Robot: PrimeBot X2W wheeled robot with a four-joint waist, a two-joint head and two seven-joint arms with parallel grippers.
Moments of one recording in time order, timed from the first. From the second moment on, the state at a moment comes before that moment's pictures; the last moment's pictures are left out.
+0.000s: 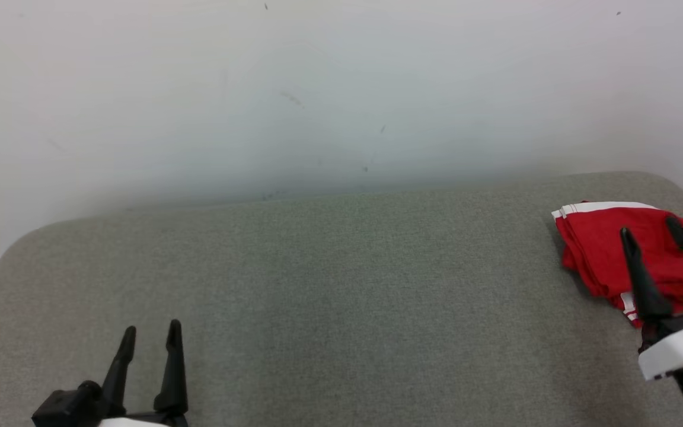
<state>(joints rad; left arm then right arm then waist) -0.02 0.10 -0.01 0.15 -0.33 -0.07 -0.26 -0.42 -0.47 0.34 0.41 0.57 0.13 -0.26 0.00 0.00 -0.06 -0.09</state>
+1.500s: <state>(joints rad) 0.07 0.04 0.01 0.24 -0.31 -0.12 -0.22 0.01 -0.13 0.09 0.18 0.42 0.13 -0.23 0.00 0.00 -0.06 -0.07</state>
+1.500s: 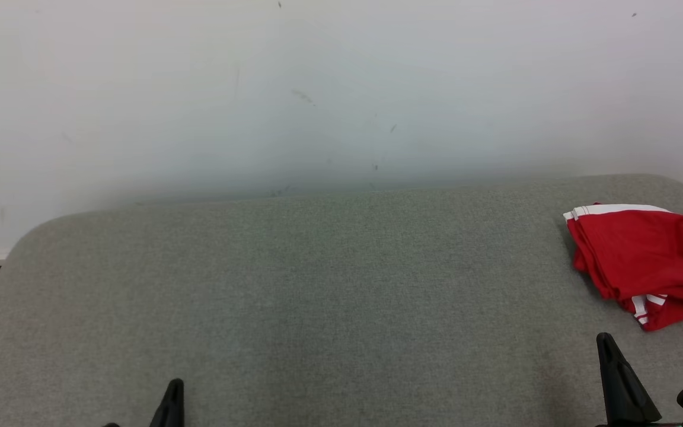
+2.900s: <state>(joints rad) -0.01 0.04 0.06 0.24 -0.94 -0.12 -0.06 -0.04 -0.10 0.00 0.21 1.00 0.13 -0.07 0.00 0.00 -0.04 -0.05</state>
